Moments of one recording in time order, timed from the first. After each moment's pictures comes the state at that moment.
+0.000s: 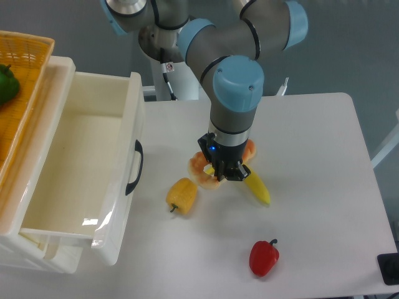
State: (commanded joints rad) arm 2.48 -1.88 -1.48 -1.29 1.49 1.26
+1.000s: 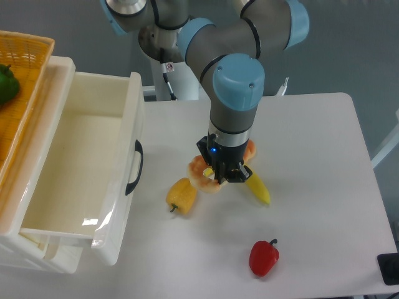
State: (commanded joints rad) arm 2.45 -1.89 -1.44 -1.29 1.49 1.13
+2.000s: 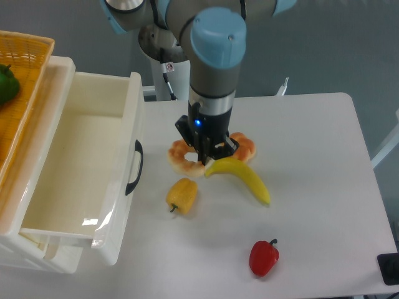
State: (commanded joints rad) arm 2.42 -1.72 -1.45 -1.39 1.42 0.91
